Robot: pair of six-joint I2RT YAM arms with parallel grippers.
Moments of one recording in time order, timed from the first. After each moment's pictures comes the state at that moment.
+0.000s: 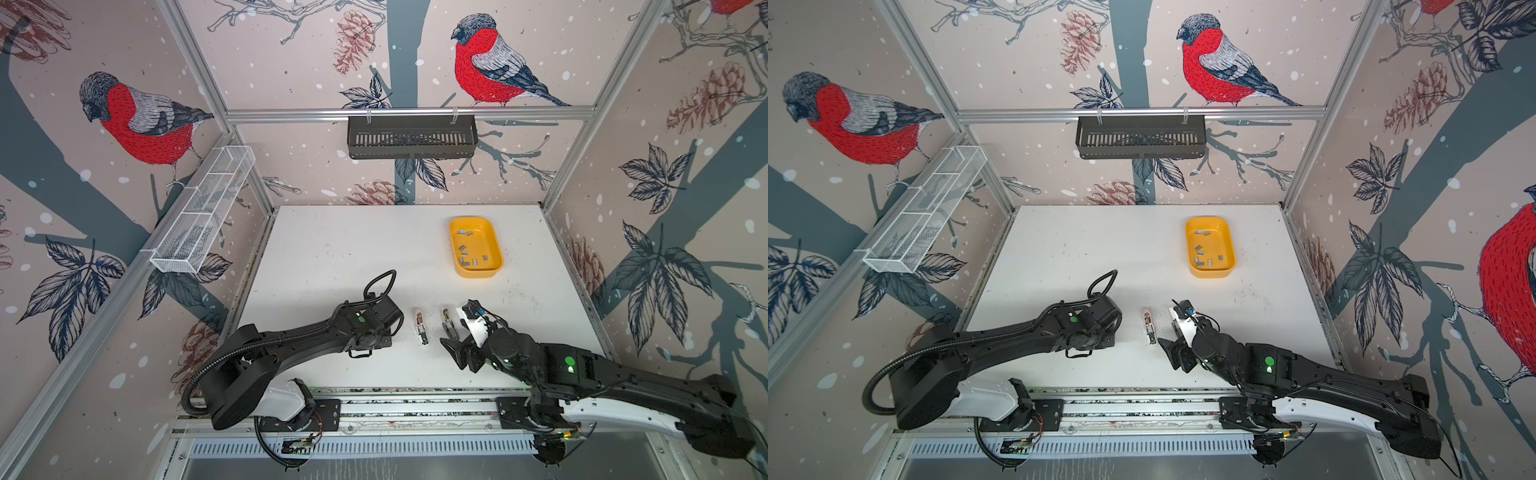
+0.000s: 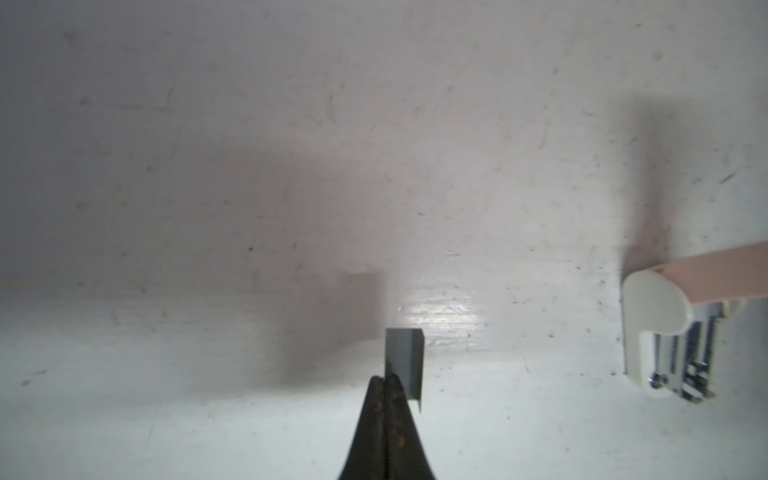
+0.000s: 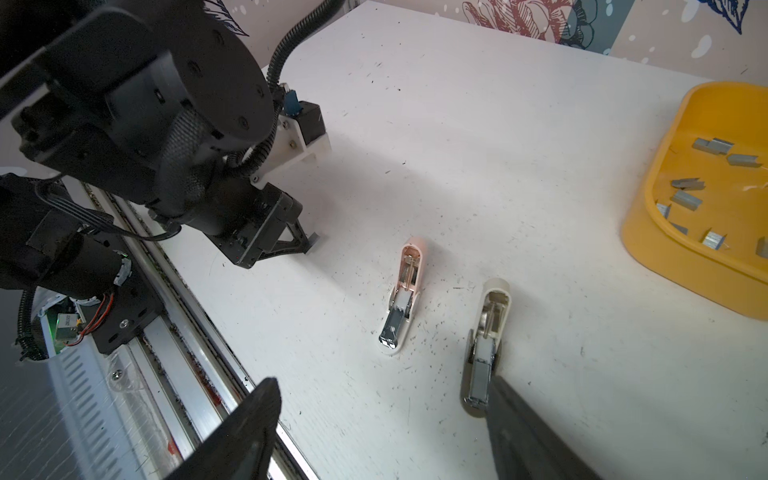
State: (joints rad) left arm -0.89 1.37 0.73 -0.59 -0.14 -0.92; right arm 1.29 0.68 0.60 -0.49 0.36 0.40
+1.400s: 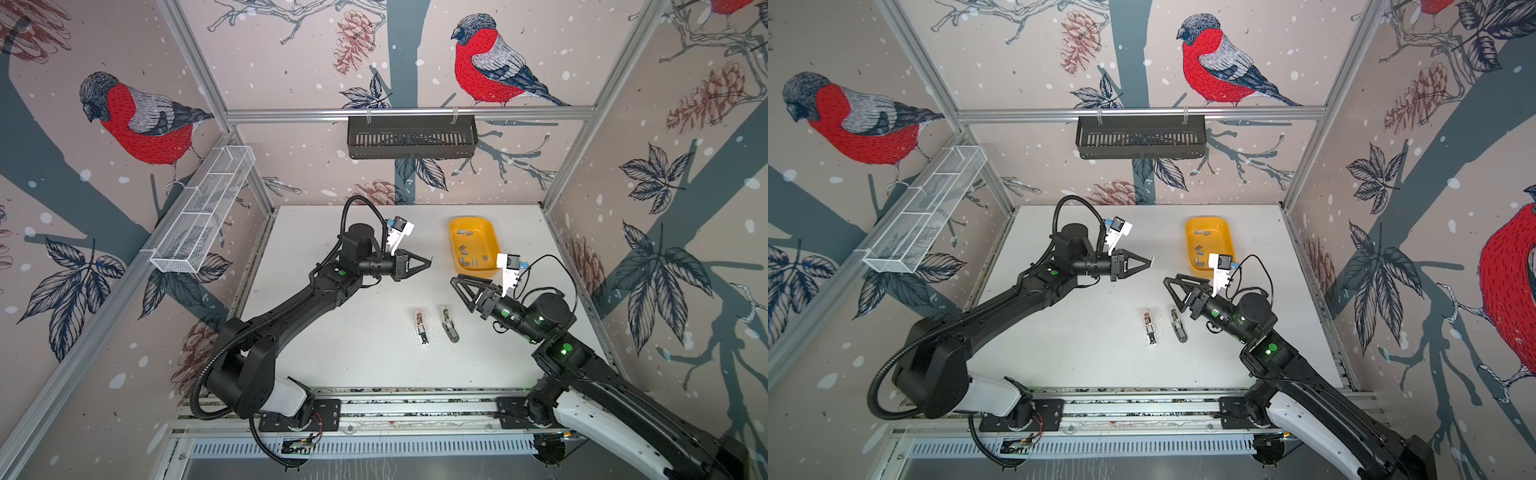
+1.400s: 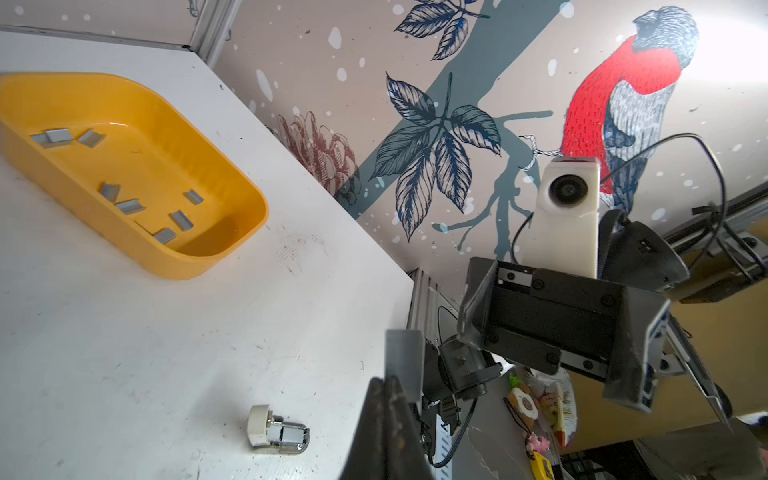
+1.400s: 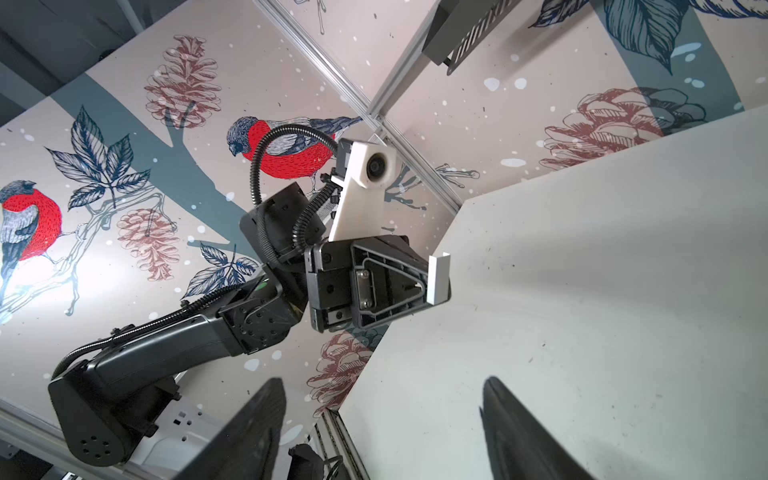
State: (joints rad) left arm -0.54 1.47 1.02 0.22 0.95 -0.56; right arm 0.66 0.69 0.48 0.31 -0.32 0.82
